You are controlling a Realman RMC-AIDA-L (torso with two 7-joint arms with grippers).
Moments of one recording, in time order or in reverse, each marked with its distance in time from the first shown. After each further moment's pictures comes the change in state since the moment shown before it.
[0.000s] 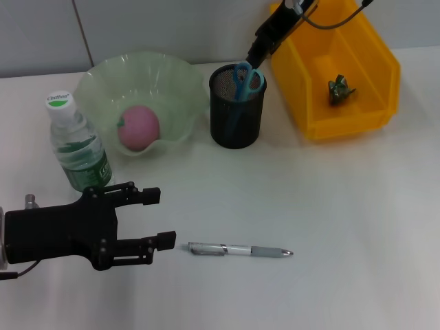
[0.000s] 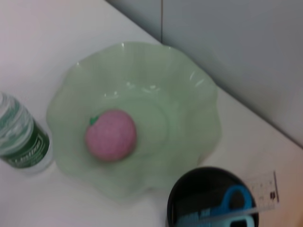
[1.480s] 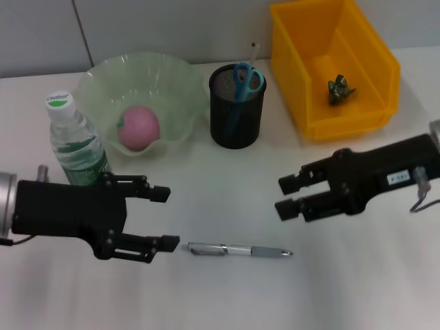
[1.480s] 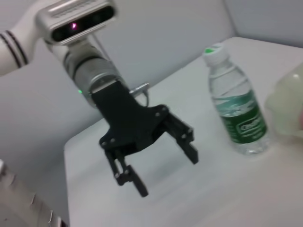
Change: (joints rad) left arm -0.120 0.002 0.004 0.173 0.203 0.053 -0.116; right arm -0.791 0.080 0.006 -0.279 0.807 -0.291 -0.603
